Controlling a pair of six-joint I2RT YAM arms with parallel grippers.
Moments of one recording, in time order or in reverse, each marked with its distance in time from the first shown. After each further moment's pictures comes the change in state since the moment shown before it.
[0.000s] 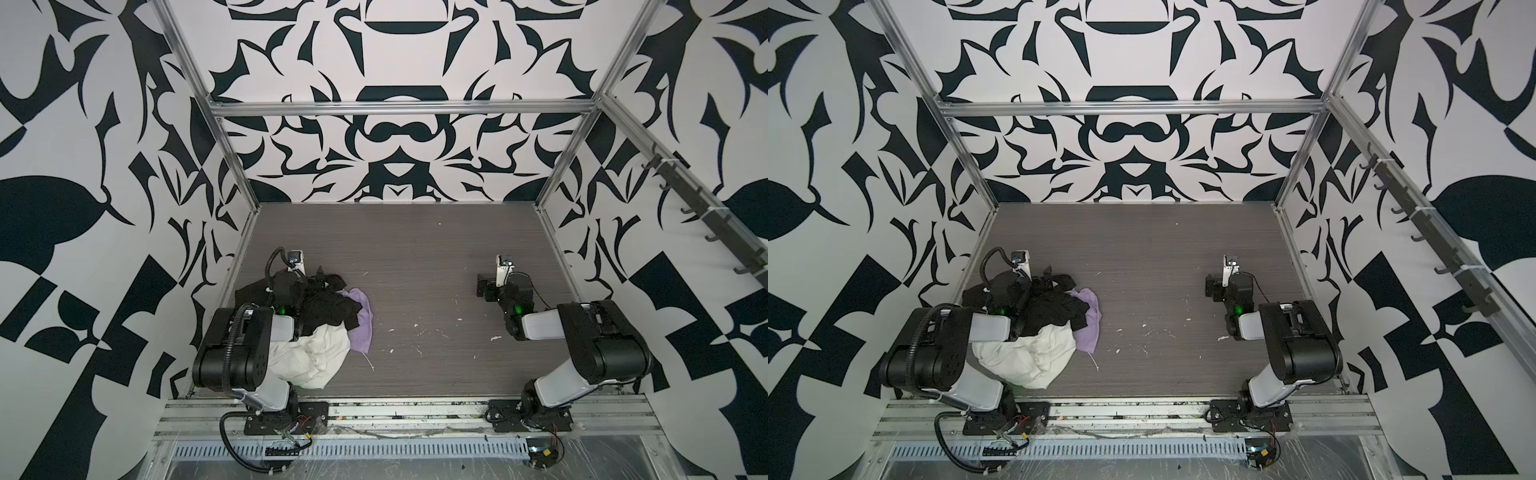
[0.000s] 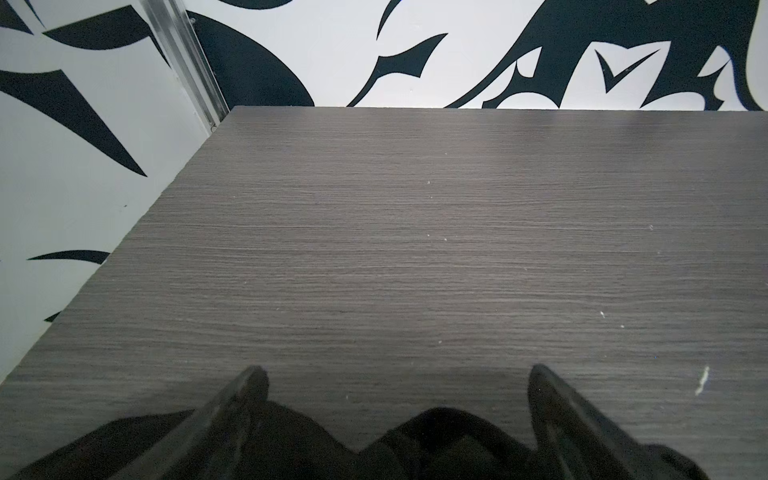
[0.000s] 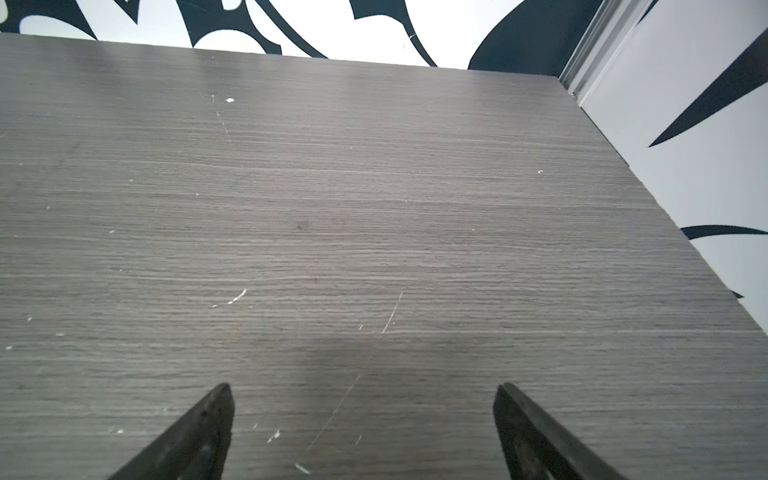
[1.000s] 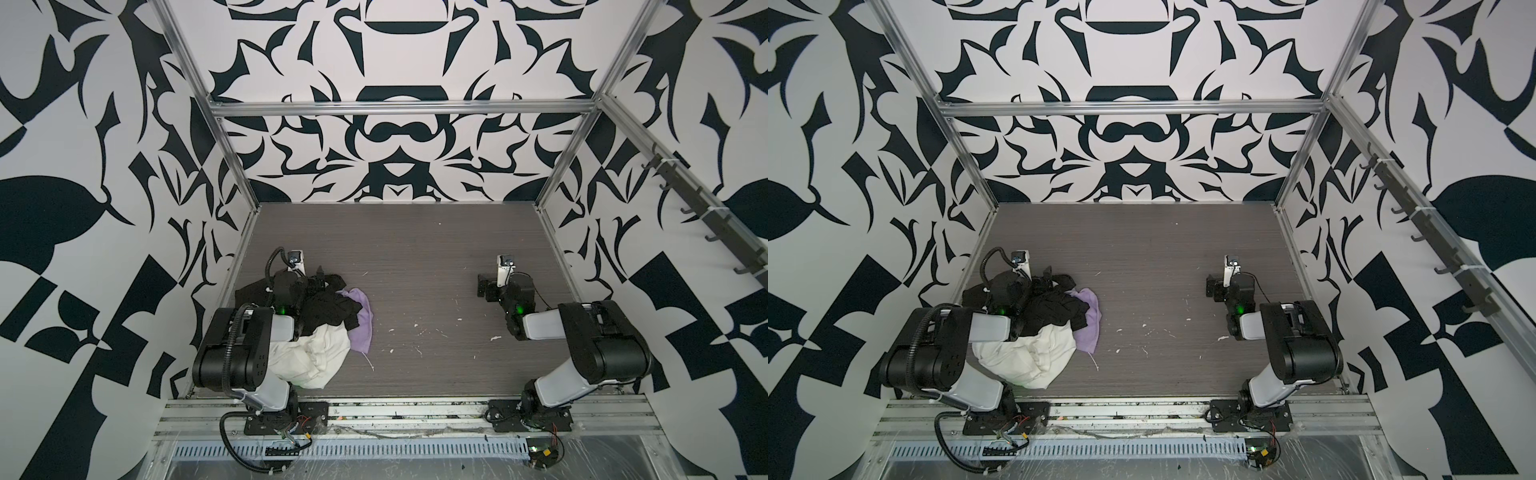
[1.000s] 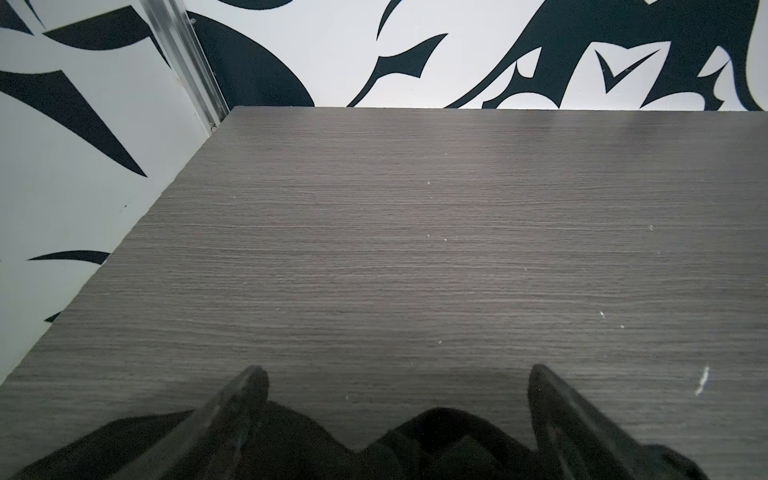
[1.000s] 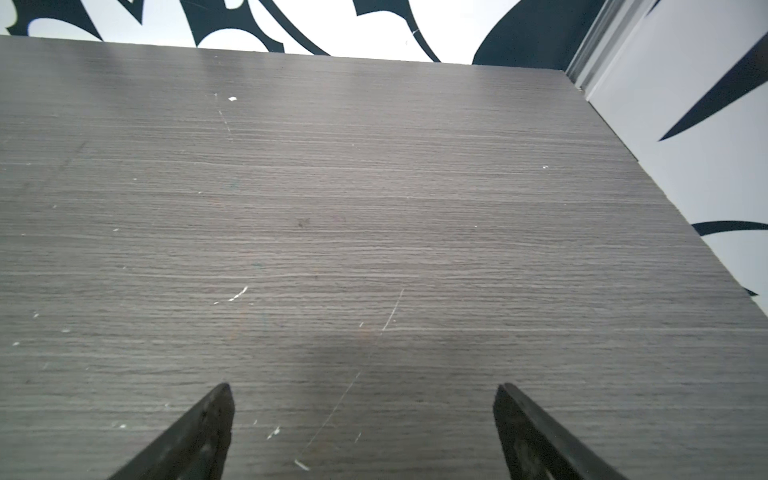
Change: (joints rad) left arm 0.000 0.000 0.001 0.000 0.000 0.000; right arm -0.019 0.000 -0.002 -0.004 -0.017 0.008
